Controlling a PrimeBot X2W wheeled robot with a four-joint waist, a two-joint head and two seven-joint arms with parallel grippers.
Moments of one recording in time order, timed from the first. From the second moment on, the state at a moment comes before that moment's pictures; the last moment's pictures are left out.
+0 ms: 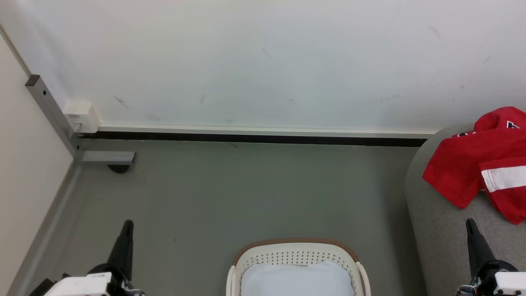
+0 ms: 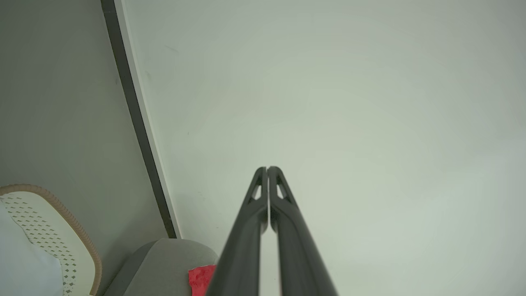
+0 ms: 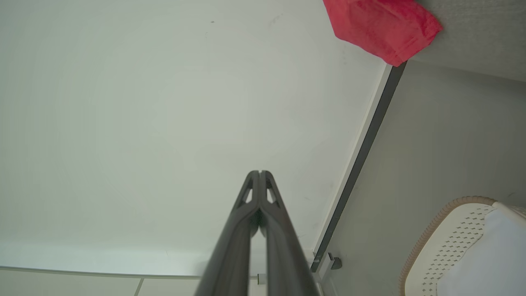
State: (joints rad) left arm -0.10 0.05 0.12 0.25 -1.61 -0.13 0.11; right arm -0.10 -0.05 -0.11 0.25 1.61 0.13 0.11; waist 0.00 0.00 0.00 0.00
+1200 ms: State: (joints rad) left arm -0.10 0.05 0.12 0.25 -1.61 -0.13 0.11; right arm -0.10 -0.05 -0.11 0.25 1.61 0.13 0.11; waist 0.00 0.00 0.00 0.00
